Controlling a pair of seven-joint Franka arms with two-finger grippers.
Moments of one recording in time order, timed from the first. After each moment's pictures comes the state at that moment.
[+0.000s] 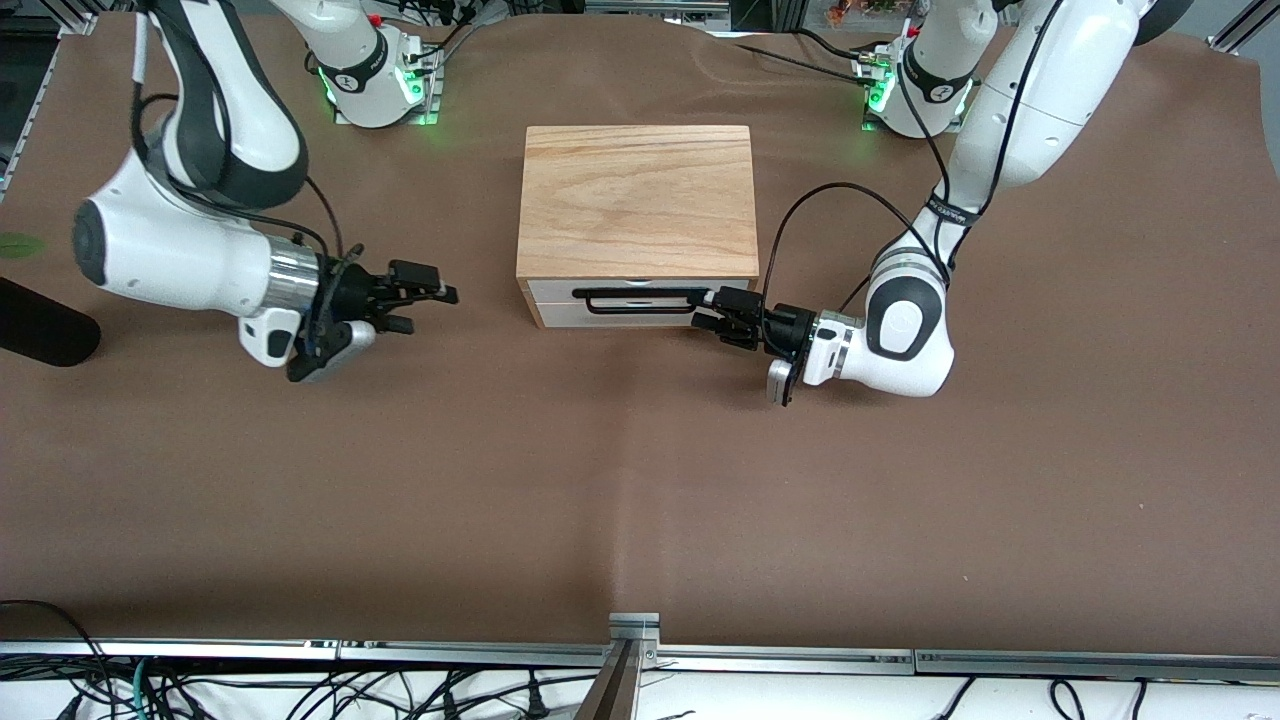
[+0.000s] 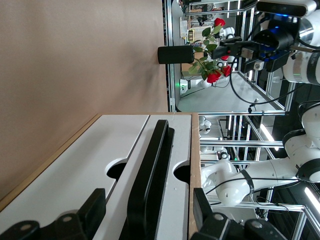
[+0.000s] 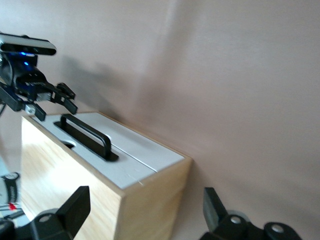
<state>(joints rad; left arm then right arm) -0.11 0.70 -0.23 -1.80 -1.37 1.79 0.92 -0.07 0.26 0.33 -1.86 0.64 2.02 -0.33</state>
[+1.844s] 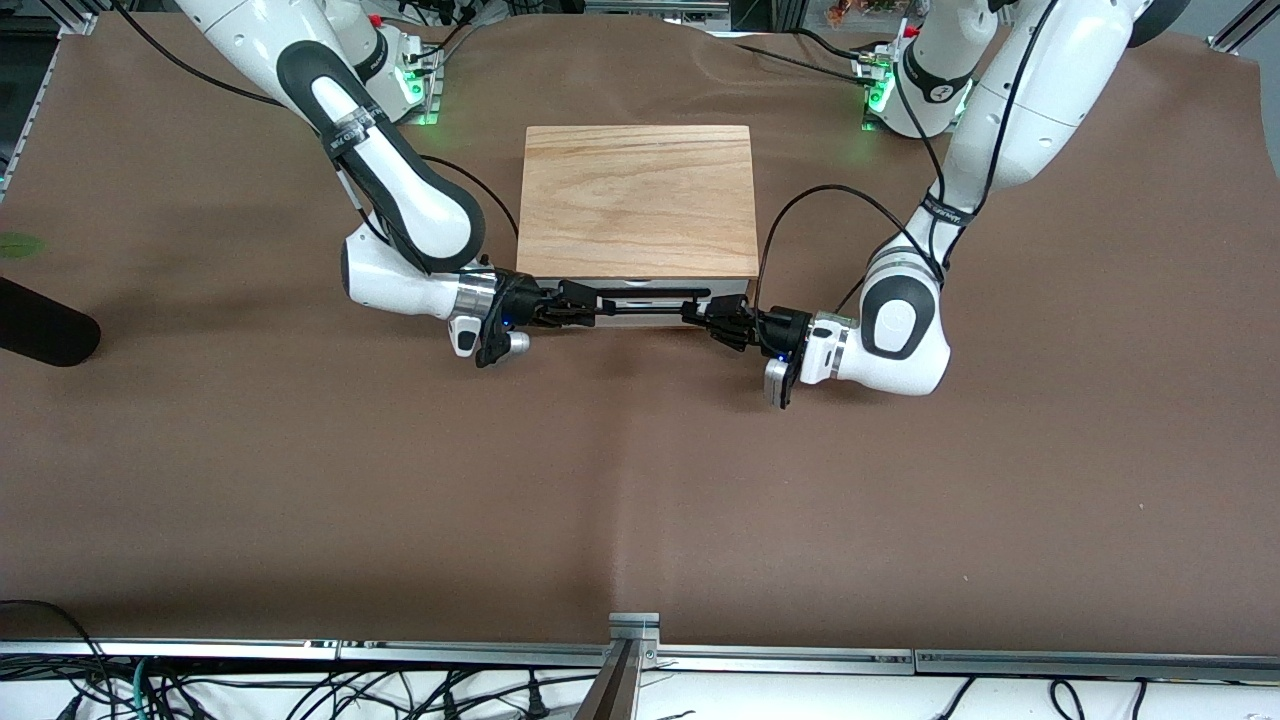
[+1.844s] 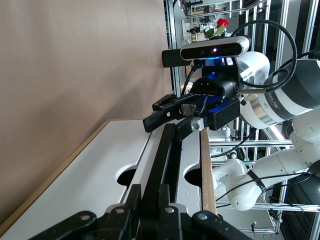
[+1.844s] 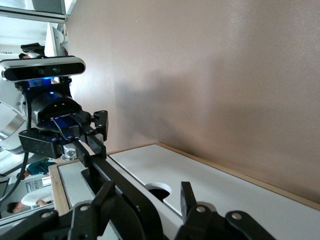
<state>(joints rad) -0.13 0.70 -0.23 -1.80 -1.37 1.84 0.97 0.09 0.51 0.49 -1.99 1.31 2.46 -0.59</state>
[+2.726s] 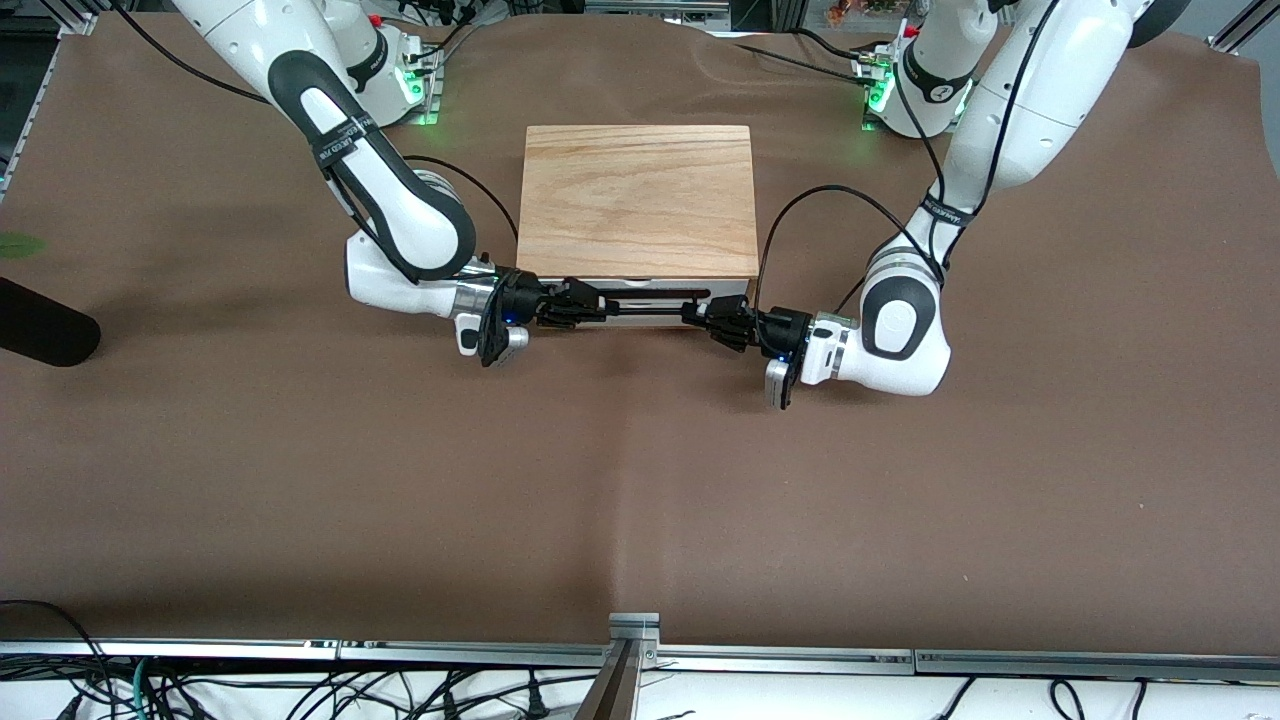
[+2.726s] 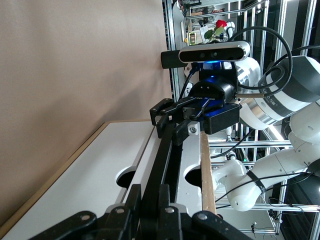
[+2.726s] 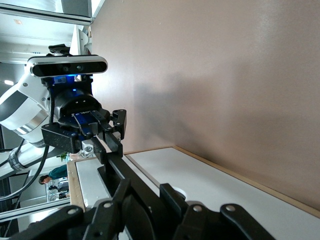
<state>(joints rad) -0.13 0.71 -0.23 -1.80 -1.38 1.84 0.97 0.08 0.51 0.50 -2.00 1.43 2.42 -0.75</state>
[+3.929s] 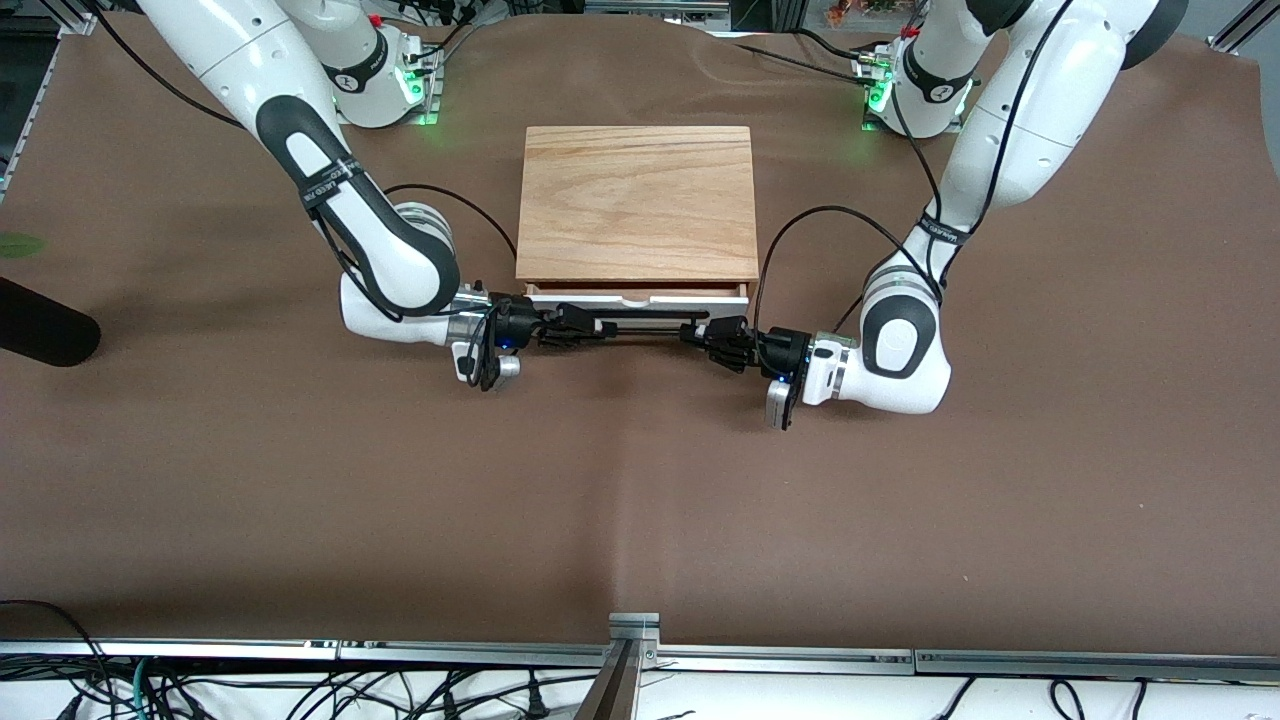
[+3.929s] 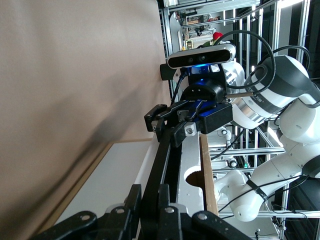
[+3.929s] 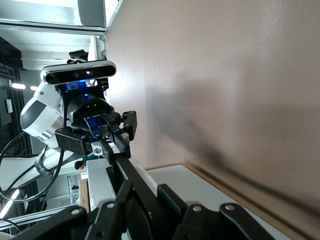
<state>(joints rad) -0.12 0.79 -0.23 -1.67 -1.38 1.84 0.96 0.04 0.65 0.49 -1.86 1.40 2.35 -0.74</state>
